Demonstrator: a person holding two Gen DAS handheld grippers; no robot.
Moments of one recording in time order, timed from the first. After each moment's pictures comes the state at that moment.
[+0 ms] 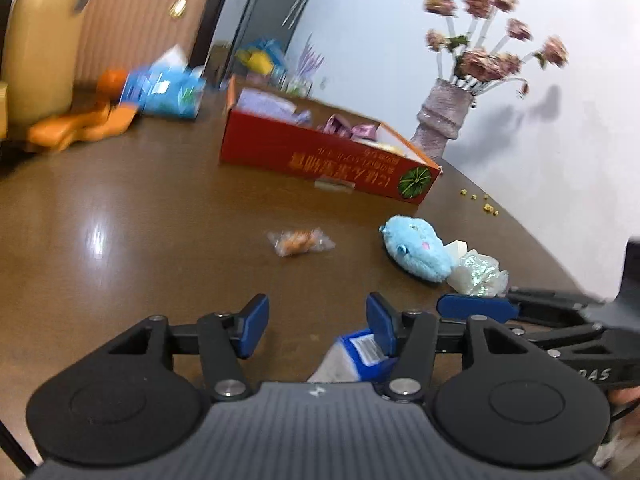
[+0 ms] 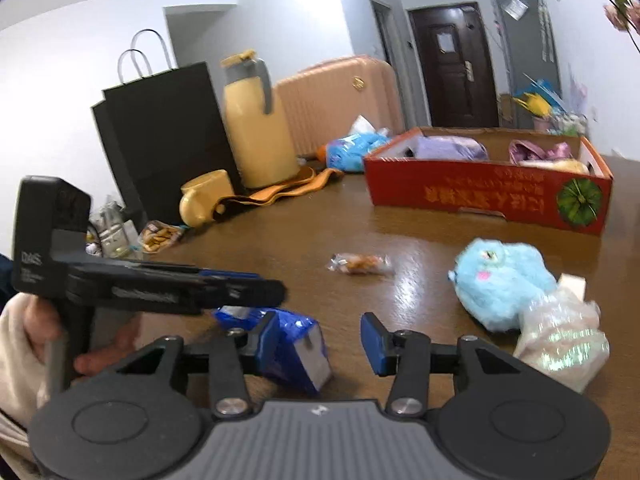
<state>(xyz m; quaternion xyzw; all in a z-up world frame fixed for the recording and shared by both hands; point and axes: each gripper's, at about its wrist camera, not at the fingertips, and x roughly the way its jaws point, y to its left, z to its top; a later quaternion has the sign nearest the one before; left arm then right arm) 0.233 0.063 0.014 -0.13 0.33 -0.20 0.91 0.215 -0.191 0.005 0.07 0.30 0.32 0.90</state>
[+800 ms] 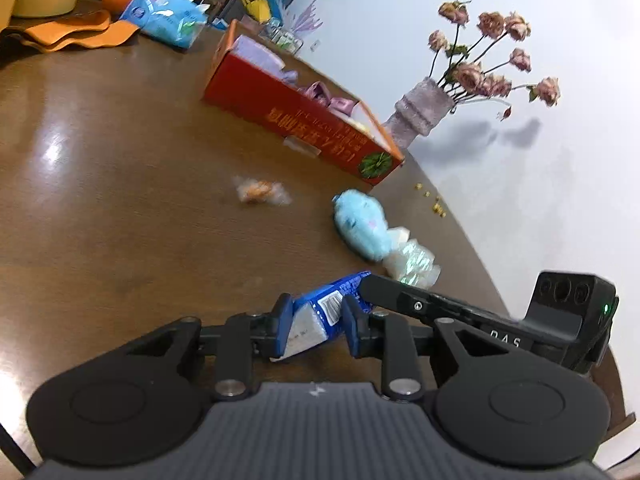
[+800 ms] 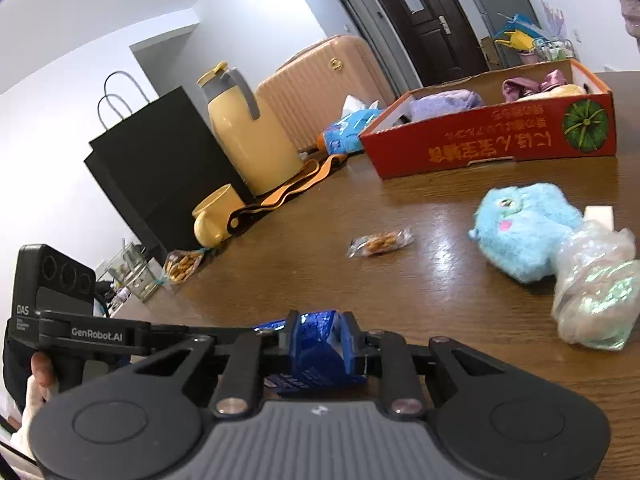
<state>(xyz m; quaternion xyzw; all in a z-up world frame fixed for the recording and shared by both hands) 0.228 0.074 0.019 -0.24 0.38 -0.26 0.85 0.232 -0.197 0.000 0.17 0.33 0.33 0.87</state>
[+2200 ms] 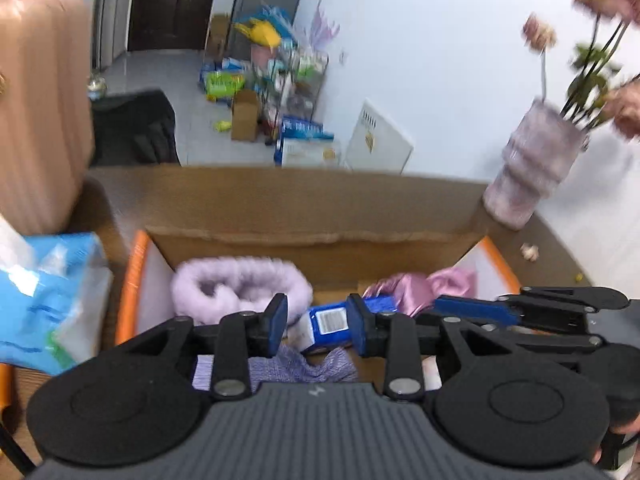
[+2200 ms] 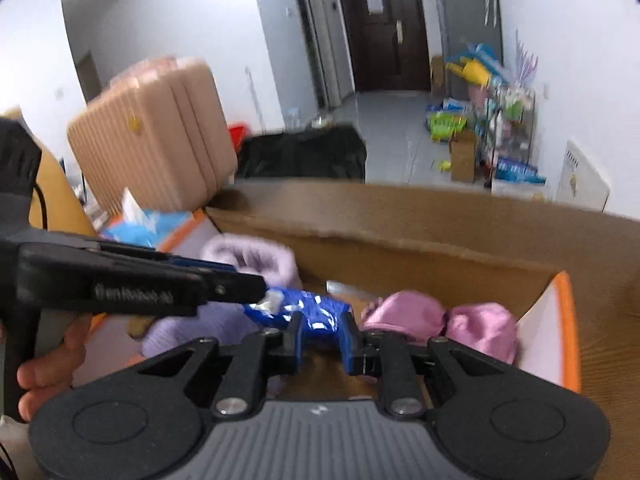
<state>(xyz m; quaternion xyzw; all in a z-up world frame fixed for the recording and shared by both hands) 0.625 -0.036 0.083 -0.06 0.38 -0.18 0.91 0.605 -0.232 0.063 0.03 0.35 0.21 0.91</state>
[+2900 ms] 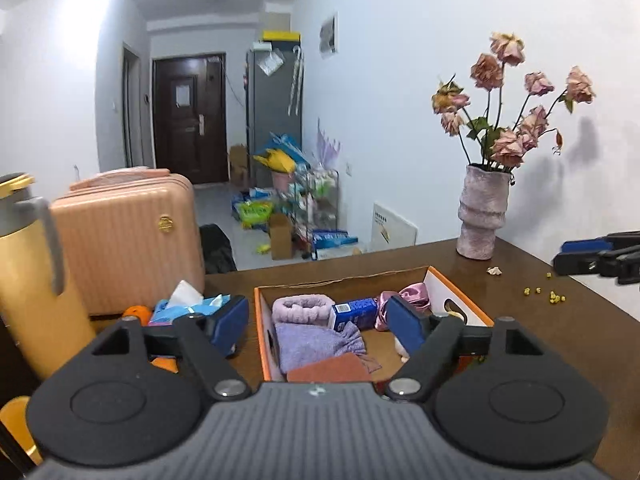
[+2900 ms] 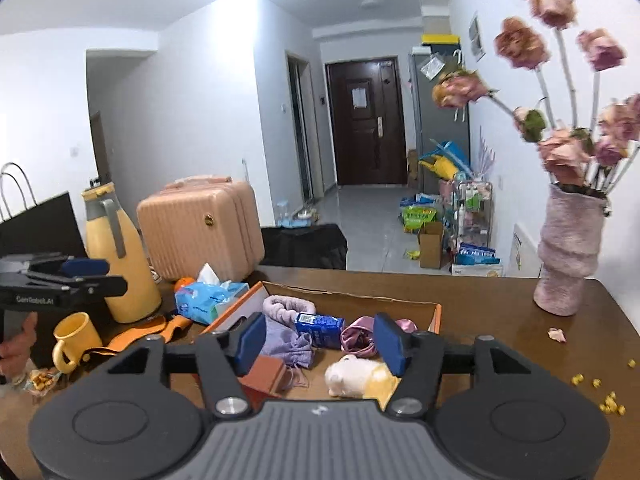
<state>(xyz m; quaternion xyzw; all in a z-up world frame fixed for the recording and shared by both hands) 0.360 0.017 0.188 0.03 0.19 -0.13 0.97 0.362 -0.309 0.177 0.04 0.21 0.18 0.96</state>
